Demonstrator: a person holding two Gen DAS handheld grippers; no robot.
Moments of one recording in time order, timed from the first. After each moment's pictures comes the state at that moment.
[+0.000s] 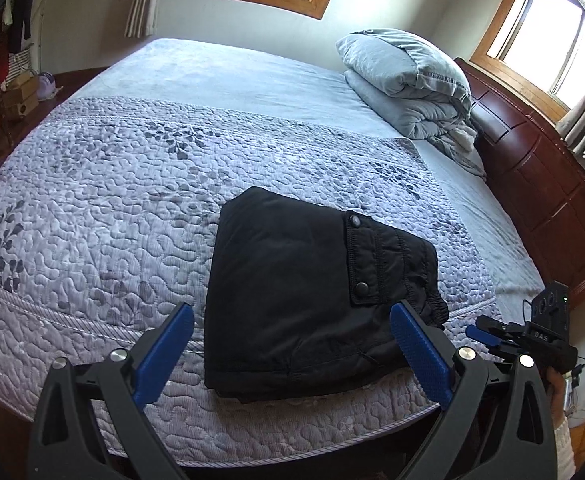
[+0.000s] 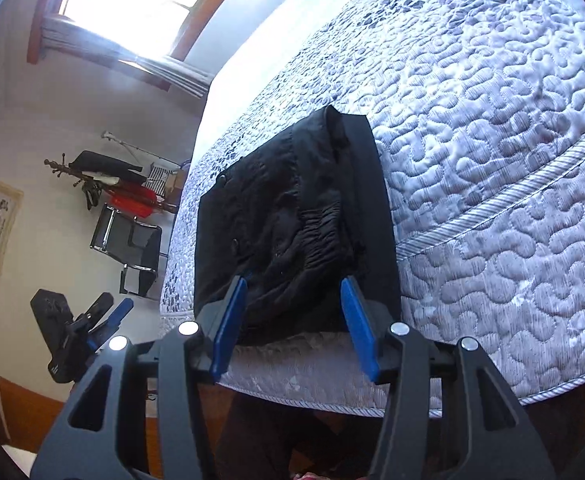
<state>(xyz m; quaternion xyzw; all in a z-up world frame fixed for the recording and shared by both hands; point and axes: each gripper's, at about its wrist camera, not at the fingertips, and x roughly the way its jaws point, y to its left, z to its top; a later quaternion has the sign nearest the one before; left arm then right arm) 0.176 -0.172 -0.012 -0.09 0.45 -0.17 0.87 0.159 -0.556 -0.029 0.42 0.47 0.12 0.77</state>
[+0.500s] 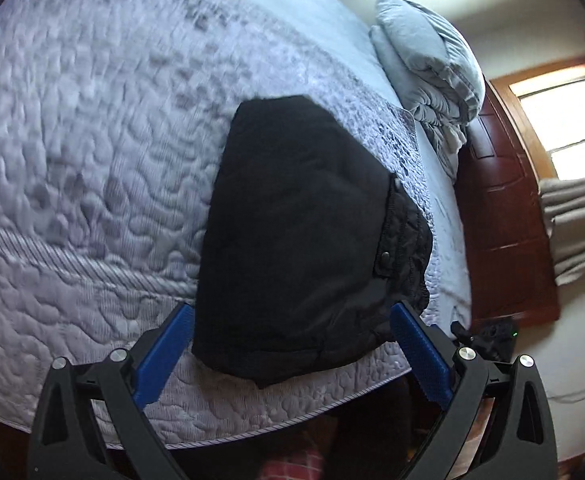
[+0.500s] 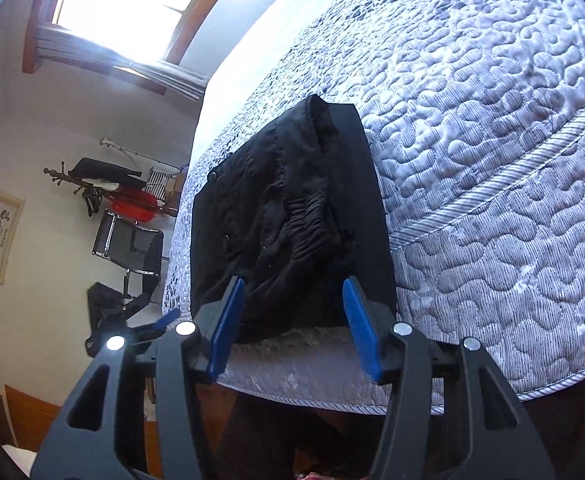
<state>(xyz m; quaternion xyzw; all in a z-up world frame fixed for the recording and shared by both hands) 0.229 -0.104 -0.122 -0.28 0.58 -0.25 0.73 0.155 -0.558 -0.042 0.44 0.47 0.11 0.76</state>
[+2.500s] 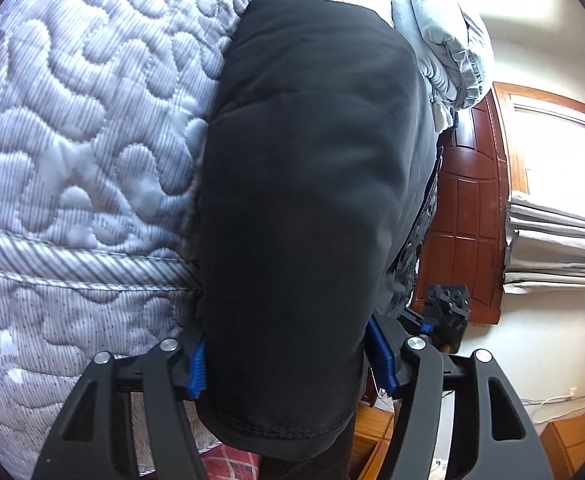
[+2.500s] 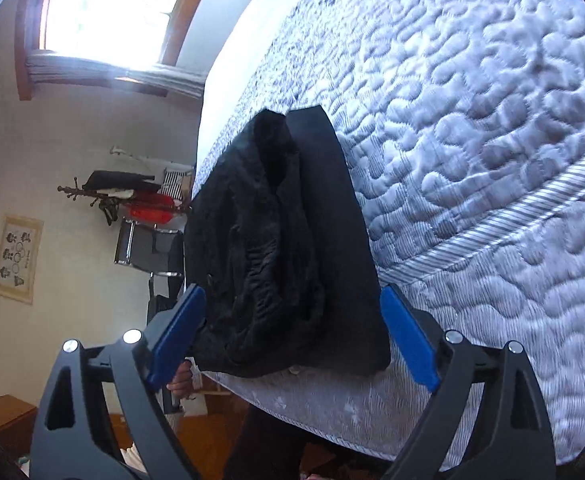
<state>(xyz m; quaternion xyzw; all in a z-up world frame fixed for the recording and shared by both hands) 0.254 -0.152 -0.215 -0.37 0.64 -0.31 0.60 0.204 -0.607 -0.099 0.48 0.50 0.16 0.70</state>
